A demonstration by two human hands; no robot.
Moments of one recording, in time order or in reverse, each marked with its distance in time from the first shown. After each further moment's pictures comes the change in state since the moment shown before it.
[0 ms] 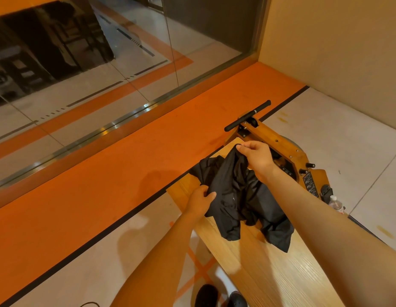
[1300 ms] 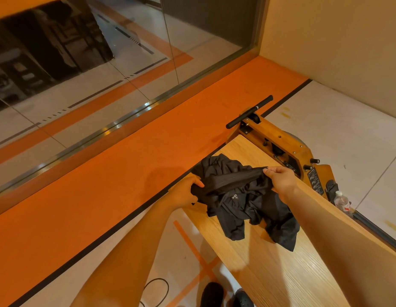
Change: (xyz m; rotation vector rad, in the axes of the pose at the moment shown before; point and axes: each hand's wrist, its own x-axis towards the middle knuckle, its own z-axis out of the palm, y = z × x) left_hand 0.014 -0.004 -0.073 0.189 -0.243 0.057; right_hand -0.001 0.079 -0.054 -0.024 0.203 0.292
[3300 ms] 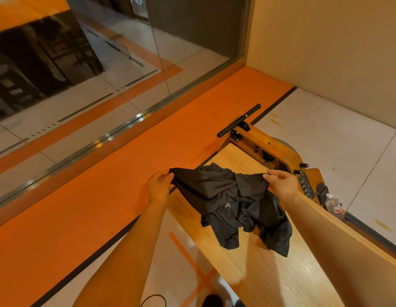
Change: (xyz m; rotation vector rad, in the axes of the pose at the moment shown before) left_hand 0.014 0.021 -0.023 -0.645 0.728 -0.087; right_hand -0.002 -0.001 -0.025 0.140 0.068 -0.071
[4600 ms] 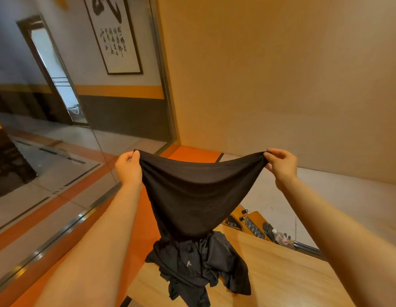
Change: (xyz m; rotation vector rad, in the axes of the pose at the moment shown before) left_hand -0.062 0.272 0.080 -0.186 -0.088 0.449; right_hand -0.105 -0.201 -0.163 0.358 0.428 -0.493
